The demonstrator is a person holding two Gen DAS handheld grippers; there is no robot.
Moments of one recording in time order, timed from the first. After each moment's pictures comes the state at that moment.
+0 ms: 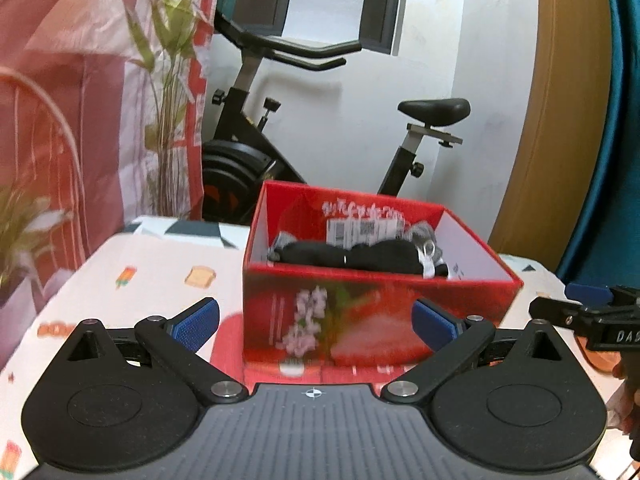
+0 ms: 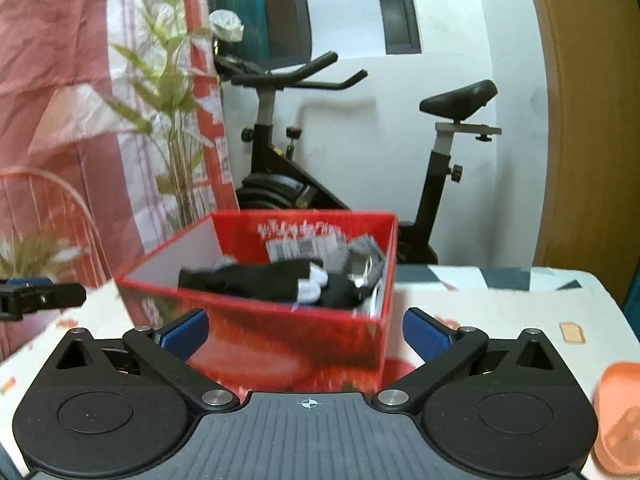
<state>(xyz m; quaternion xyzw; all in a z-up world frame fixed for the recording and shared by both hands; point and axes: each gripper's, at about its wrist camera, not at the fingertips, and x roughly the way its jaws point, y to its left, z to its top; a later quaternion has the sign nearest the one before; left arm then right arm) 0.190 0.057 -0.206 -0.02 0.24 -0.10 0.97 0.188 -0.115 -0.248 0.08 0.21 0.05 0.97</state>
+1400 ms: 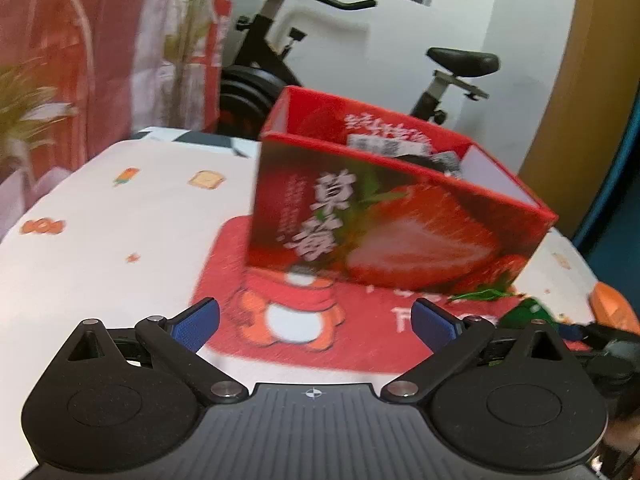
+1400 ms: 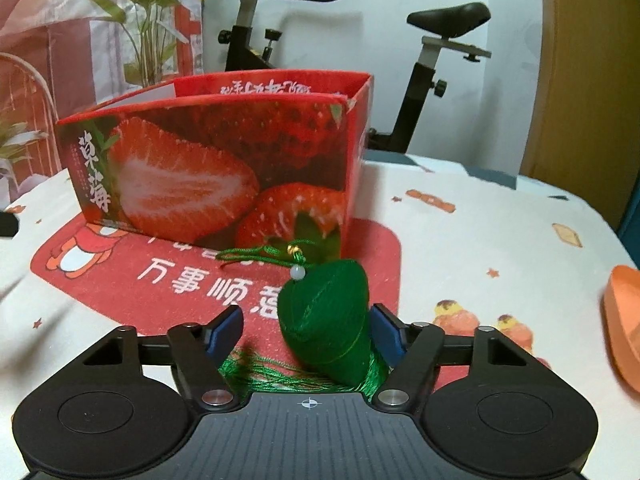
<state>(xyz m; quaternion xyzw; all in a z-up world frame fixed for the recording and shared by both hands) 0.198 0.061 -0.267 -0.06 0.32 -0.09 0.94 0.190 -0.114 -0.359 0.04 0.31 0.02 0.95</state>
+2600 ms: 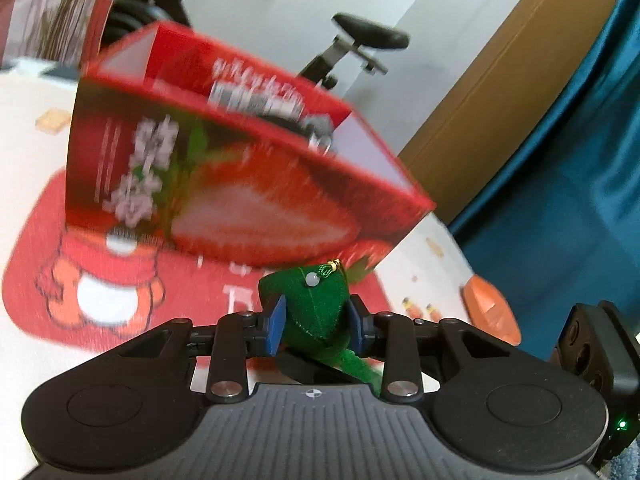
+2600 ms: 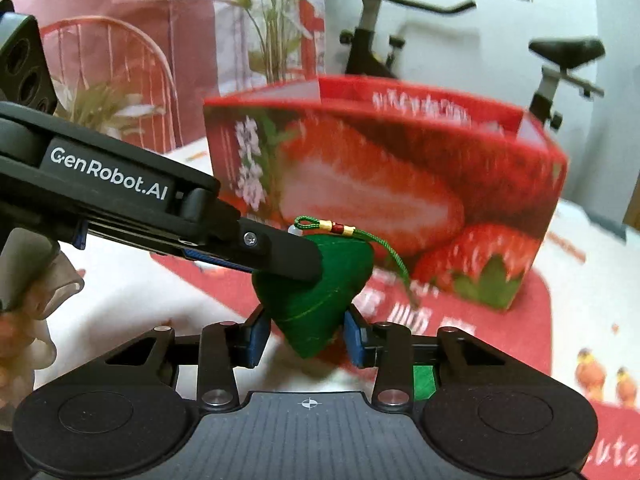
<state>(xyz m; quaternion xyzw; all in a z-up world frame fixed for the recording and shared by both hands) 0.222 0.017 -0.283 -0.17 0.35 -0.27 0.88 0.192 -0.028 -0.331 -0.01 0.30 0.17 0.94</state>
